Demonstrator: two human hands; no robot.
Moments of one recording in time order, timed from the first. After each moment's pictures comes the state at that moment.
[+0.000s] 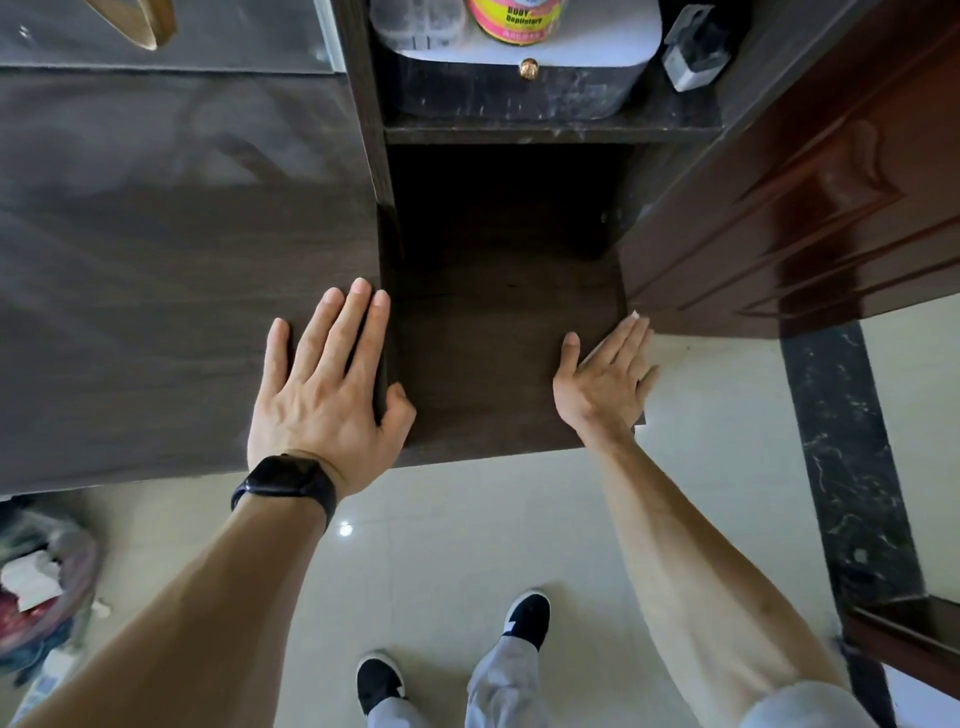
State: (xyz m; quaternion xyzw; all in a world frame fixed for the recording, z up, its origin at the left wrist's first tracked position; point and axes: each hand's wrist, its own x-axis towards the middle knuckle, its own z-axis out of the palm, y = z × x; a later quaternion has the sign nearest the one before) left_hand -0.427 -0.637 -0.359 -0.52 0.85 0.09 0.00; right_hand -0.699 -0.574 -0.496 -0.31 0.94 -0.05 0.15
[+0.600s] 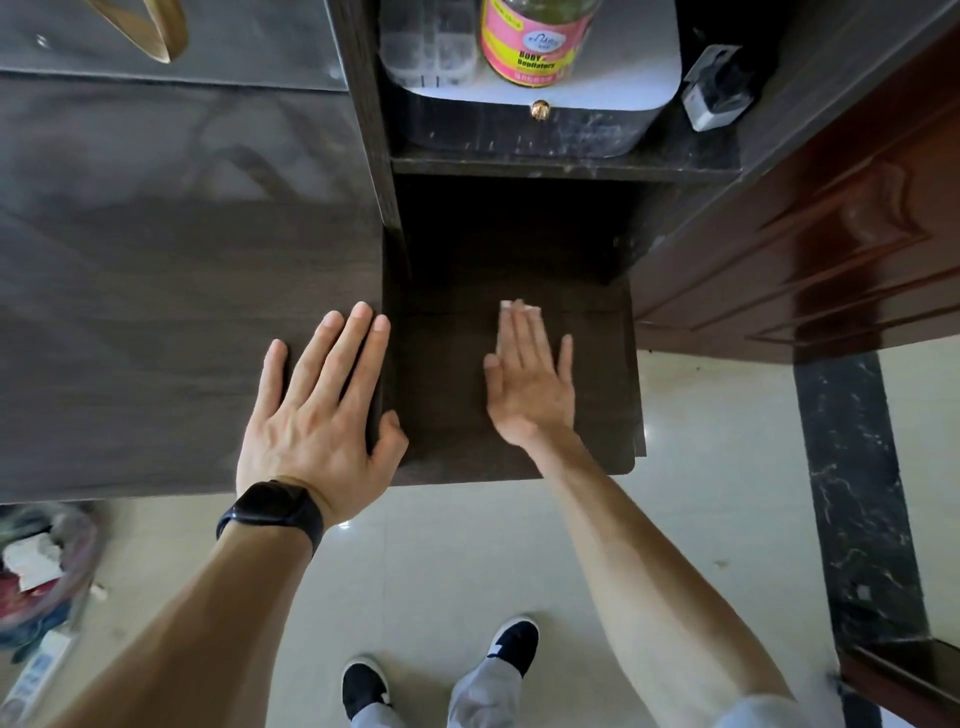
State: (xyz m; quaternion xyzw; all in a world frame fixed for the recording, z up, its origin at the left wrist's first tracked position) left_hand -0.428 -0.638 -0.359 -0.52 0.85 0.08 0.03; right_hand -0.659 -0.614 -0.503 -0.60 0.79 -0.03 0.14
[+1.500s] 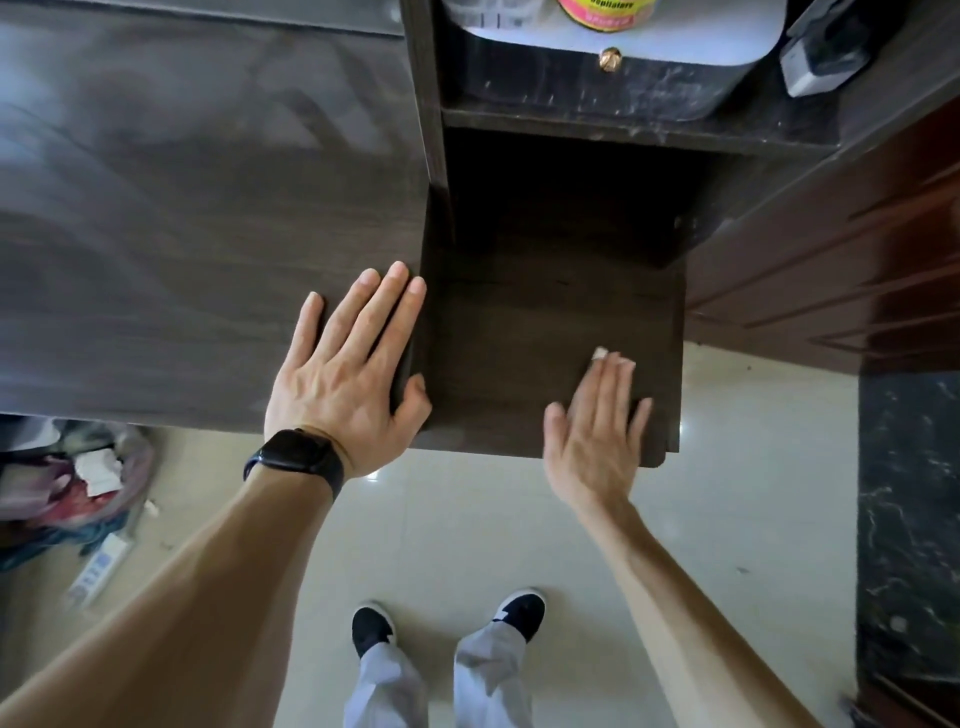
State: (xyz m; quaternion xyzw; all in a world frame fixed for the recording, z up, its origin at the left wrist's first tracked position) left_hand -0.428 -0.636 -0.358 -0.53 0.84 0.07 0.02; right_hand -0.662 -0.524 -0.500 -0.54 0.83 -0.04 0.12
